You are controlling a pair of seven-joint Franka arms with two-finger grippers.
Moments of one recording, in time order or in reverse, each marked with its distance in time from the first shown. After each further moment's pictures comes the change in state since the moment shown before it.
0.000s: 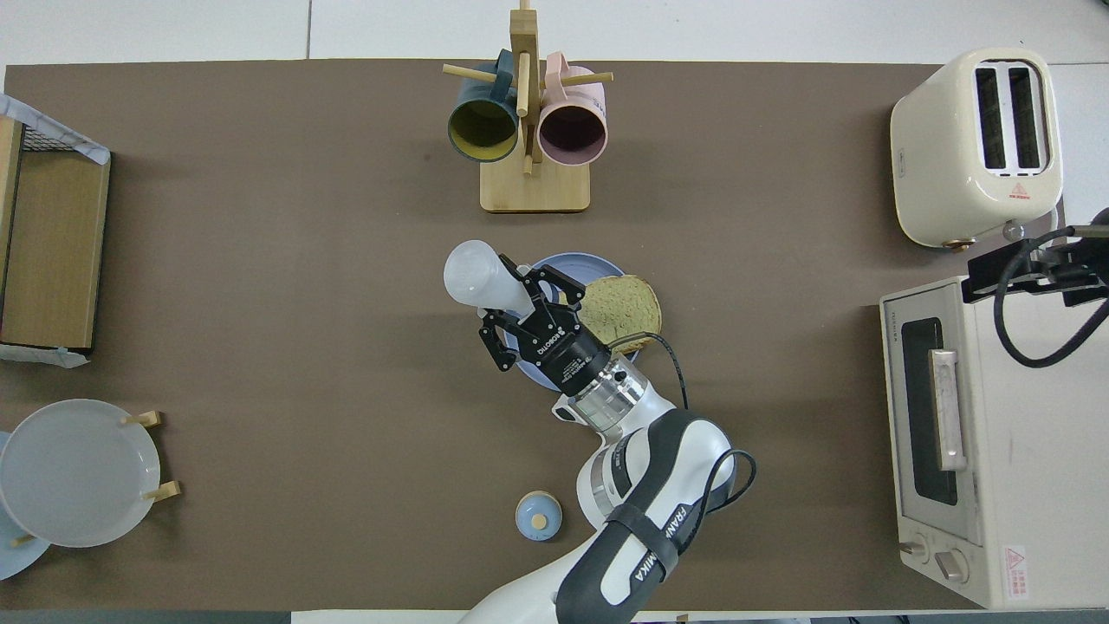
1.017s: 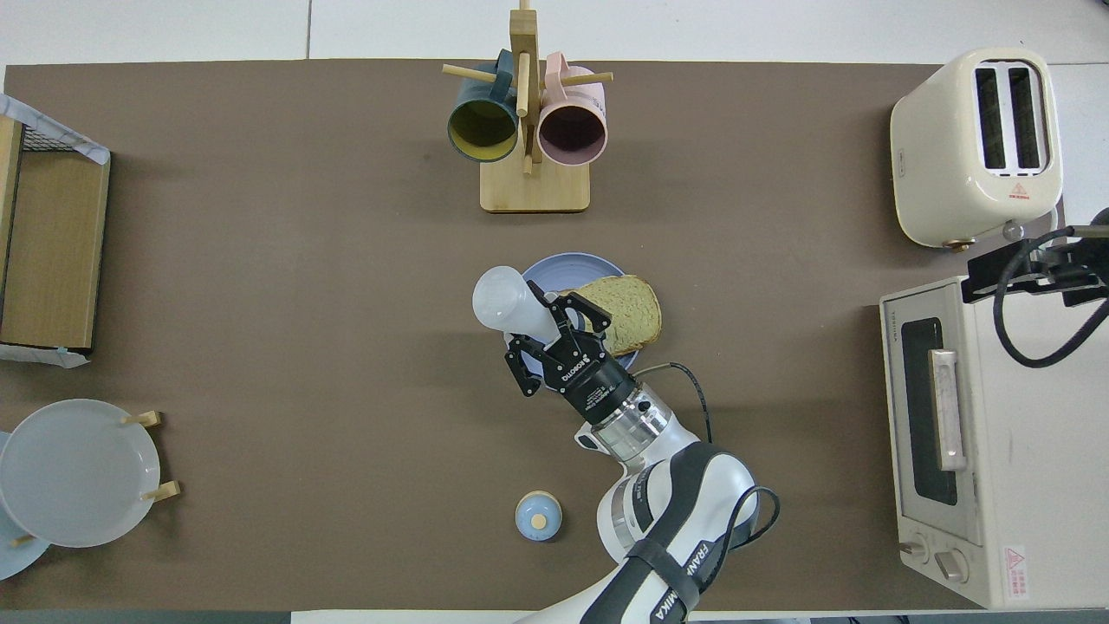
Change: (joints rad) left arm -0.076 -0.002 -0.001 0.004 -0.060 0.014 0.000; right arm 0.000 0.000 0.000 0.000 0.000 0.000 0.000
